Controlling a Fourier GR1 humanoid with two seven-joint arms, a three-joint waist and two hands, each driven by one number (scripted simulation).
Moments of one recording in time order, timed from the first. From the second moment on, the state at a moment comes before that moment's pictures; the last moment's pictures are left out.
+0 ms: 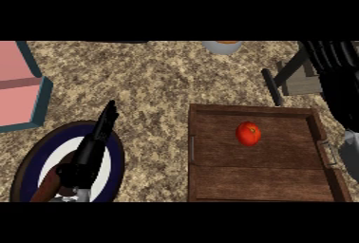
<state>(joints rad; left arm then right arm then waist) -0.02 0.25 -0.32 -1.62 0.07 0.25 -0.02 -0.42 -0.57 0.17 -1.70 -0.41 -0.17 -0.02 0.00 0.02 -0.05</state>
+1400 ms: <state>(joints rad) 0.08 0.21 -0.21 -1.43 0.07 0.31 0.01 -0.11 -0.75 -0.01 -1.50 -0.50 0.00 0.26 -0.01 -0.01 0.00</state>
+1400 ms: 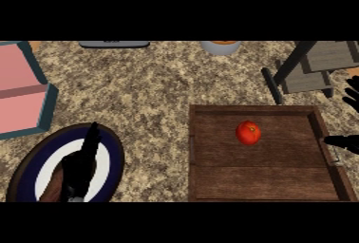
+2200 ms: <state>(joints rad) 0.07 0.19 -0.19 -1.43 0.05 0.29 0.02 -0.24 -0.76 0.25 -1.75 -0.09 -0.09 0.75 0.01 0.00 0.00</state>
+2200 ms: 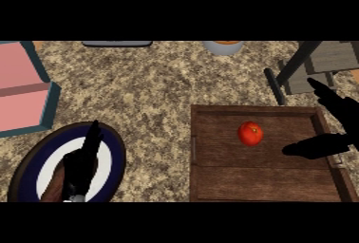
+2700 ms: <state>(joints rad) 0.07 0.19 -0.16 -1.41 0.05 0.27 0.00 -0.30 -0.69 0.35 -1.74 0.04 0.03 0.93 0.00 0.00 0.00</state>
